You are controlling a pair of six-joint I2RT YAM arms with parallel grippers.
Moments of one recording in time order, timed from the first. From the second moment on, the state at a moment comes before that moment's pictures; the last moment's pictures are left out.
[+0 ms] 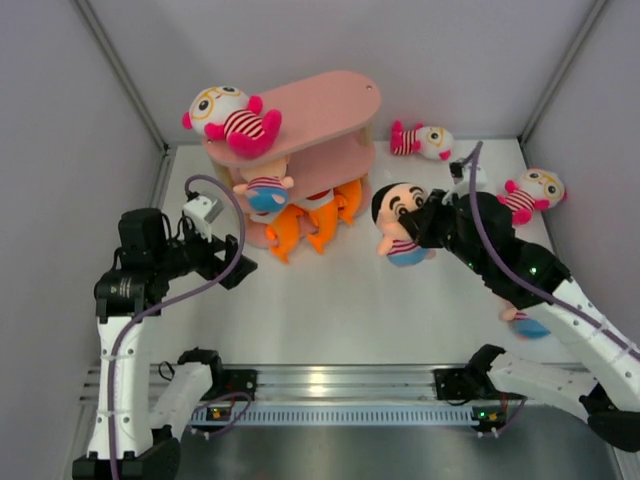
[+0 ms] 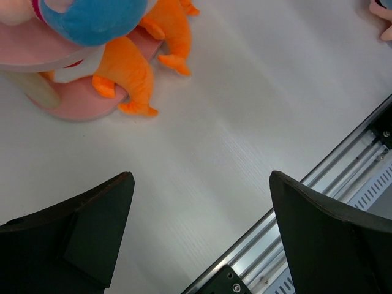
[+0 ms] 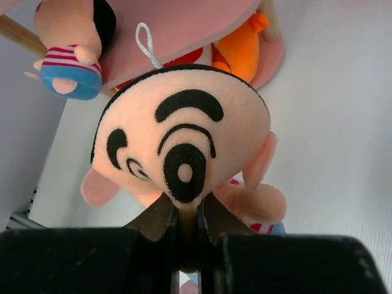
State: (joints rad) left arm 0.01 0.81 1.16 -1.00 0.69 0.22; right arm 0.73 0.89 1.16 -0.63 0.27 0.58
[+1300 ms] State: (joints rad) left arm 0.00 0.87 1.31 -1.07 0.80 0.23; right arm 1.23 1.56 1.59 -0.35 0.14 0.34
